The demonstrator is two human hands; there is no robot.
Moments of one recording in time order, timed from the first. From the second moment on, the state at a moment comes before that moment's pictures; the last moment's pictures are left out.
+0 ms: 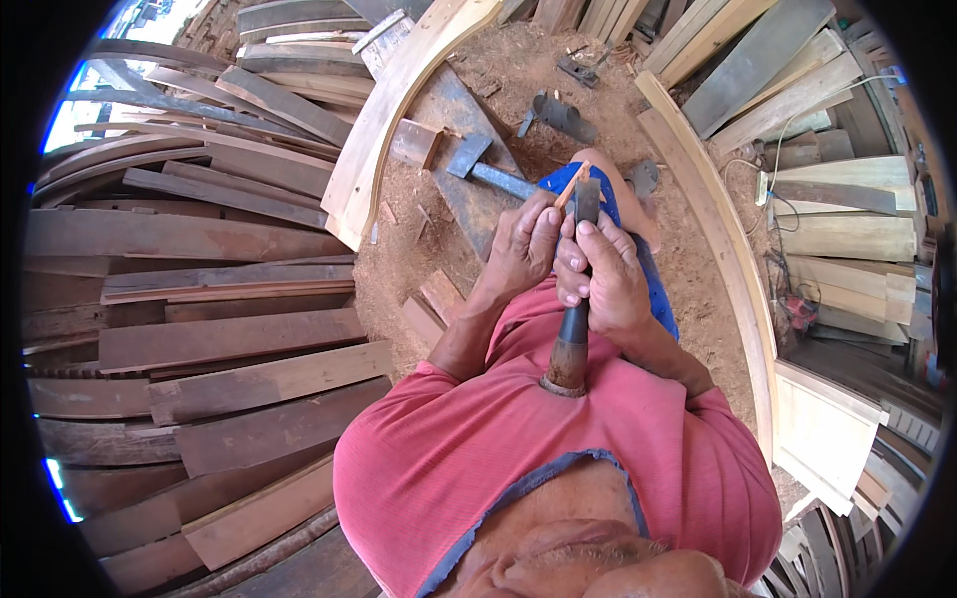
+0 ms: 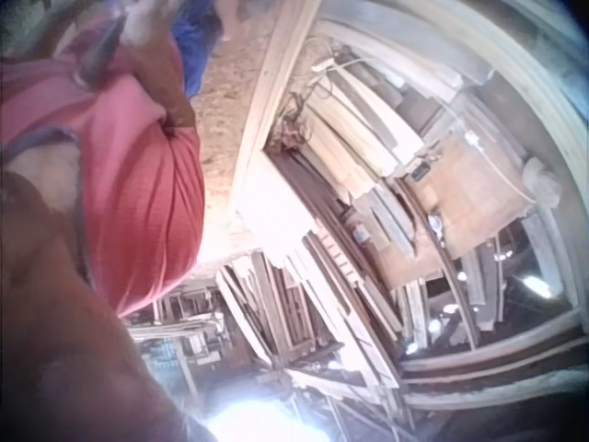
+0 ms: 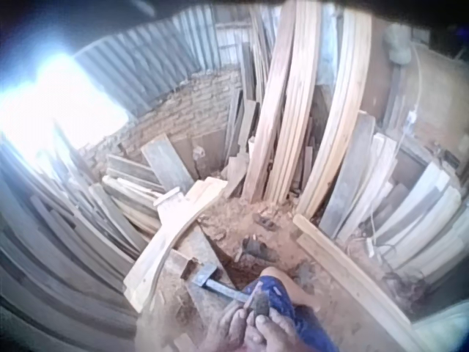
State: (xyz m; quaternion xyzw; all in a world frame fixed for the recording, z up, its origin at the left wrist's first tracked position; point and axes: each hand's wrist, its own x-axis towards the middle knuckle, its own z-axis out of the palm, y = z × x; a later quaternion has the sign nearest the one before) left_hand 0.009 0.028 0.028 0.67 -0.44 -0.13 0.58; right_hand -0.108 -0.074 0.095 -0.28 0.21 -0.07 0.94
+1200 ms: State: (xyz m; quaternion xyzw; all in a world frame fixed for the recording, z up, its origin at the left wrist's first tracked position) left_hand 0.020 0.021 0.028 0.66 -0.38 -0.30 0.57; right_hand -0.105 -0.076 0.103 -0.27 0.20 -0.11 0.94
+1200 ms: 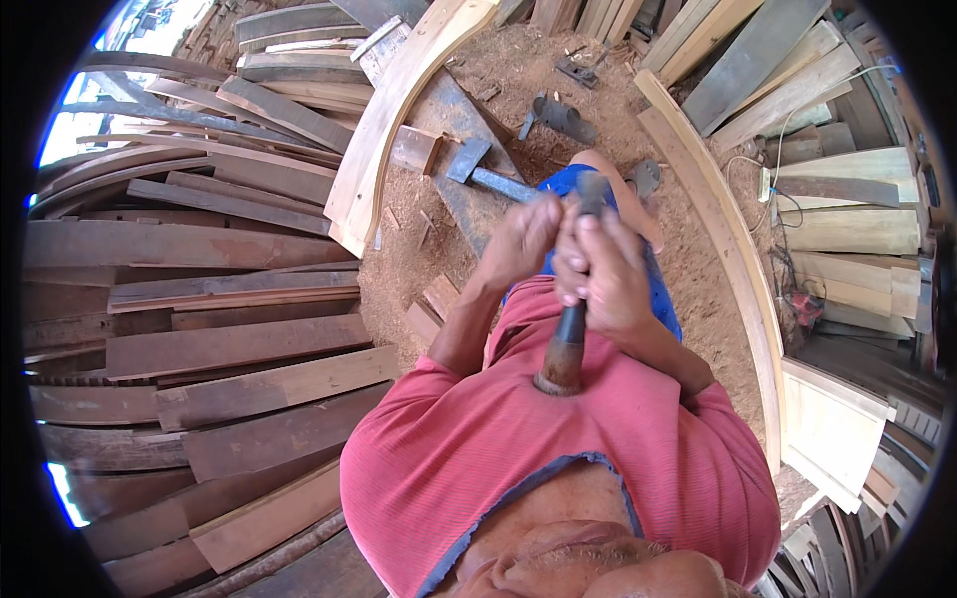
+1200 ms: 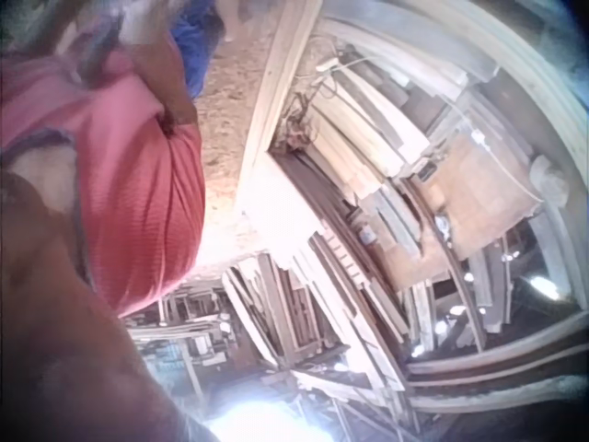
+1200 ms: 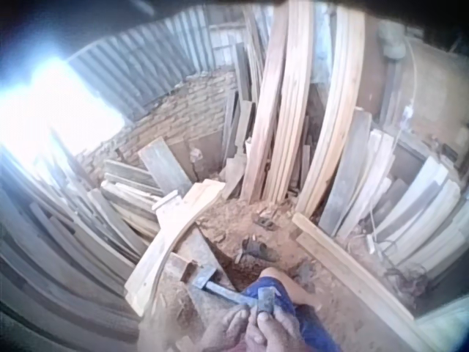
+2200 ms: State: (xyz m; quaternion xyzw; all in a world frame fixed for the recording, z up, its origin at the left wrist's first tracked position) left_hand 0.001 0.017 0.021 0.32 -0.15 -0.62 0.70; right_hand -0.089 -0.151 0.071 -0.62 0.24 -0.20 0.72
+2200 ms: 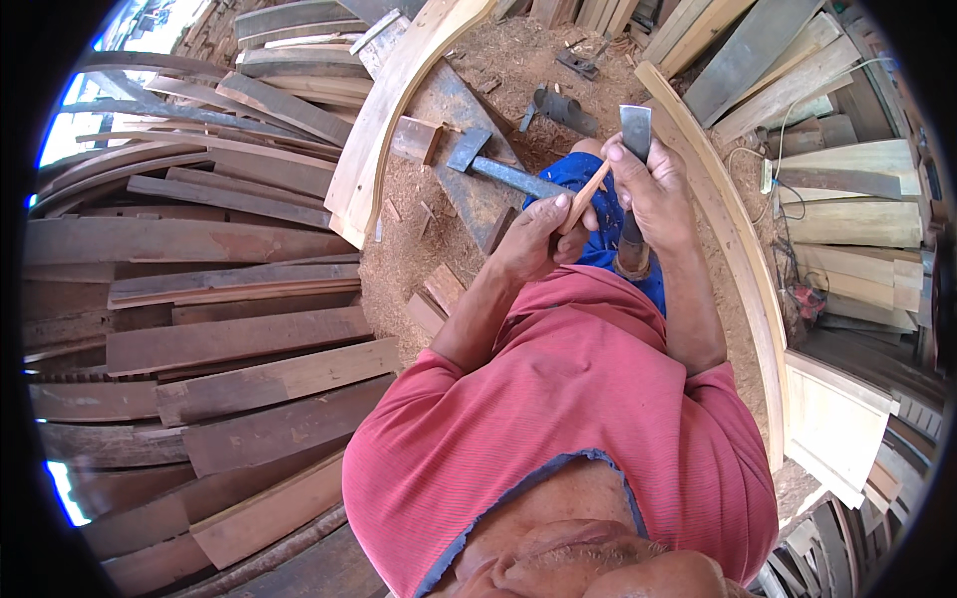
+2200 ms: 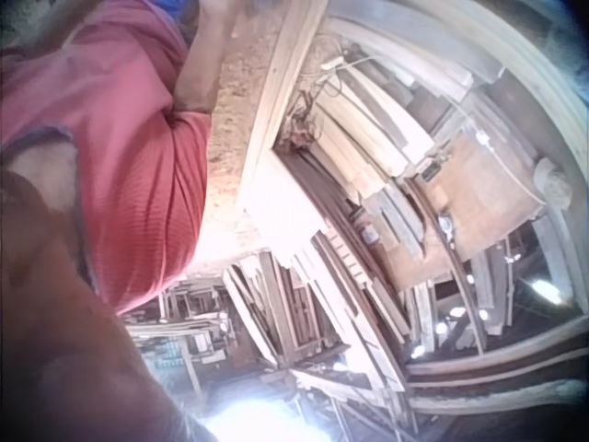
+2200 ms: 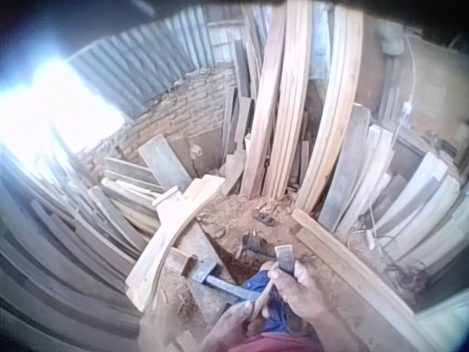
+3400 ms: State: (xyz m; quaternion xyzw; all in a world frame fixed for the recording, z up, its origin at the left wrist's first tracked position) left_hand 0.022 0.014 0.011 0.60 -0.16 -0.32 0.72; right_hand -0.091 -0.092 0.093 -0.24 0.22 -0.10 0.94
